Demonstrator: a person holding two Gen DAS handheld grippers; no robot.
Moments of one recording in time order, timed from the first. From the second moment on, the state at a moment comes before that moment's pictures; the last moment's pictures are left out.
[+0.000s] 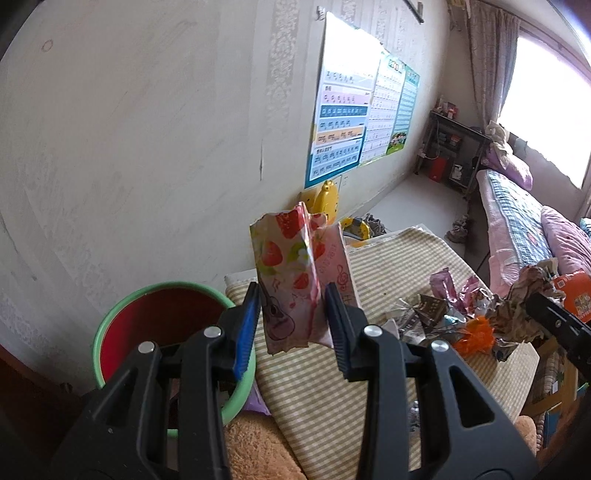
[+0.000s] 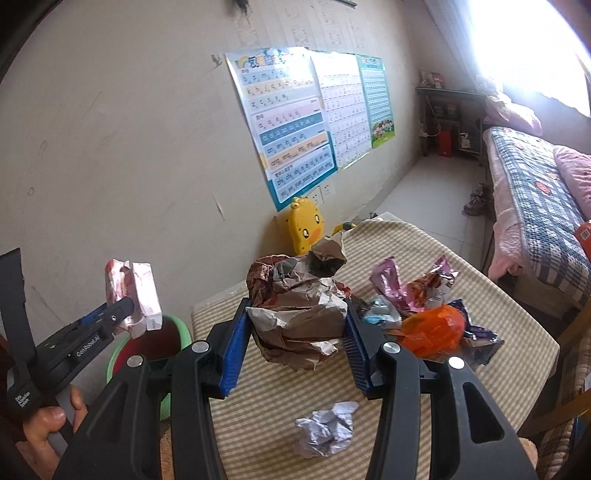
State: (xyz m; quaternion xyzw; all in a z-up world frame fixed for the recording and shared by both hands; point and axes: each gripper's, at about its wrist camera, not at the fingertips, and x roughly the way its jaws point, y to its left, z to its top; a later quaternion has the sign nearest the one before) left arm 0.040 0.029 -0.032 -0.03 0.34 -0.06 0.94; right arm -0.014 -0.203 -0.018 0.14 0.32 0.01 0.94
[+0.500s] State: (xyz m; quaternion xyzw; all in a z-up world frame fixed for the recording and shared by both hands) left arm 0.041 0.062 -0.046 -0.03 0.35 -0.02 0.94; right arm 0.005 -0.160 -0.025 0.13 0.34 0.06 0.93
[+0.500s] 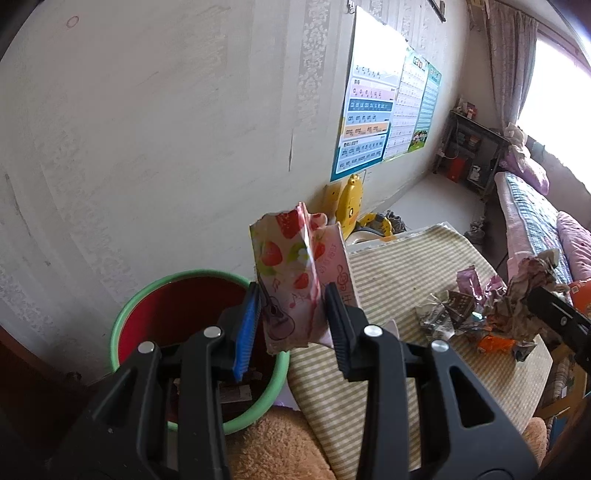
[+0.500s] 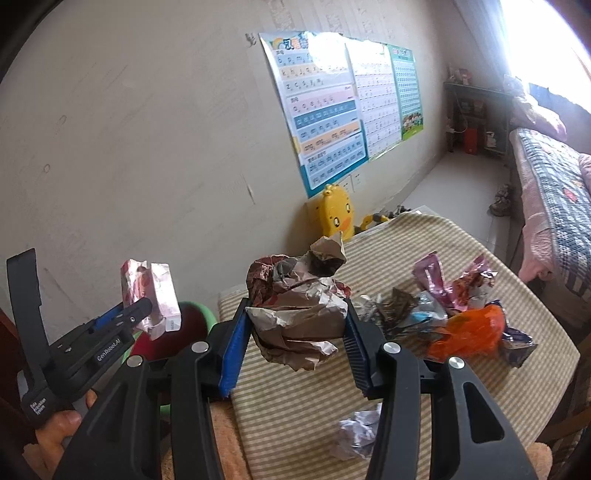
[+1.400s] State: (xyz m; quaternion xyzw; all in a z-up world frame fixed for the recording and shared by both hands) left arm 0.052 0.180 -0.108 -0.06 0.41 0.11 0.90; right arm 0.072 -0.037 -0.066 0.09 0.42 0.20 0.88
